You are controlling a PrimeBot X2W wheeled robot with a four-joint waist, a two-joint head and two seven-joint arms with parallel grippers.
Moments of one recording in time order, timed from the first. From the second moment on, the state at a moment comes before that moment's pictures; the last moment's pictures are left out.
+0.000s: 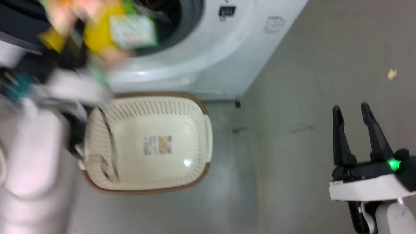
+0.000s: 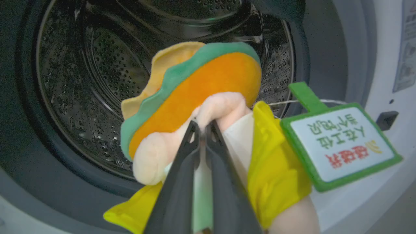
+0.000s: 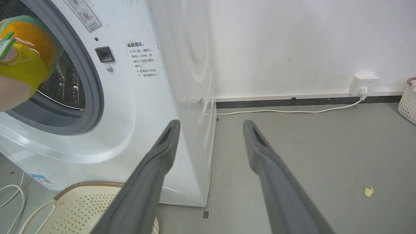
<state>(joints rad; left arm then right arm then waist) -0.65 0.29 -0.10 0.16 -0.21 0.00 -0.13 -0.15 -0.05 -0.02 -0.06 0.20 0.13 -0.26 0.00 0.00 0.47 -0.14</state>
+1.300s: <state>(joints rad) -1.40 0.49 -0.28 0.89 -0.10 -0.12 -0.05 -0.31 -0.05 -0.01 -0.06 0.31 0.13 -0.26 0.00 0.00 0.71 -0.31</state>
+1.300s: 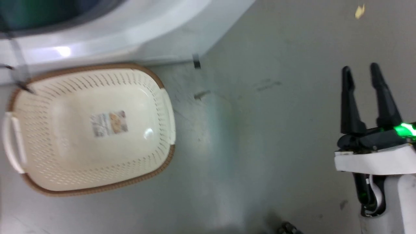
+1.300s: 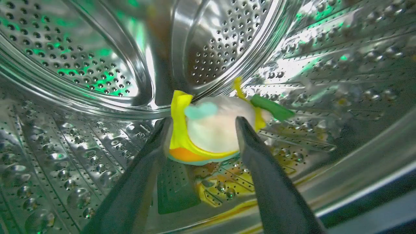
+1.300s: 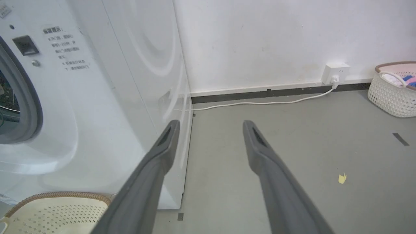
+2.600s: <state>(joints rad) 0.02 0.14 -0.12 0.06 -0.19 0.07 -0.26 0.10 -0.05 -0.03 -0.04 0.13 0.13 -0.26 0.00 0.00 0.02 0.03</state>
